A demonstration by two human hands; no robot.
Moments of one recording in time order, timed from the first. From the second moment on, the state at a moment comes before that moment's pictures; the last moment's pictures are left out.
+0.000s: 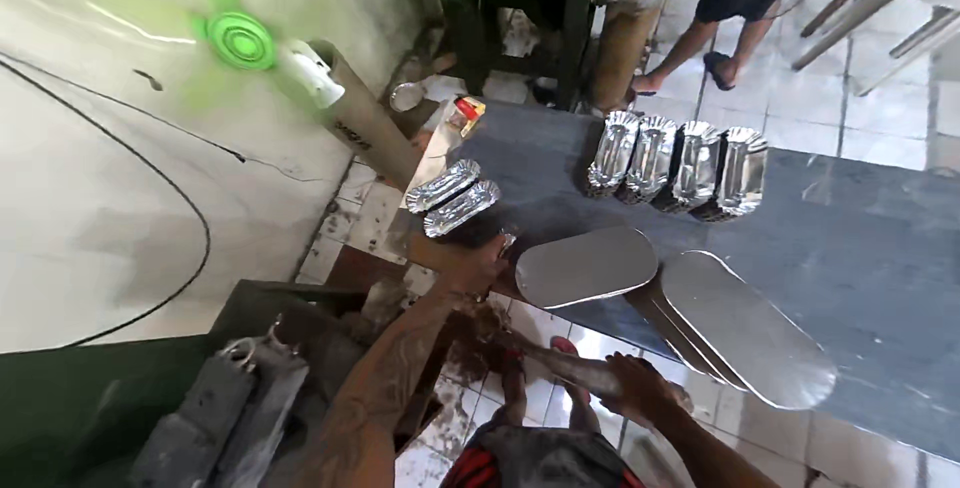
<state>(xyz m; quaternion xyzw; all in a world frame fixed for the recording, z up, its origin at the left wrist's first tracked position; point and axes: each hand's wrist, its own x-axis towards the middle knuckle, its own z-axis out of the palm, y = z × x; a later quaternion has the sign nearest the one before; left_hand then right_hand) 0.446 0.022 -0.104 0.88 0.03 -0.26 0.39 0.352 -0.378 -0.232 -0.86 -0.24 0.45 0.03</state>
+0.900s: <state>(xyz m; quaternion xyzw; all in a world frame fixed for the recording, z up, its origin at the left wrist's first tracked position) 0.455 -0.118 0.058 0.94 -0.11 -0.18 0.26 0.444 -0.410 -0.001 -0.90 -0.31 0.06 0.30</state>
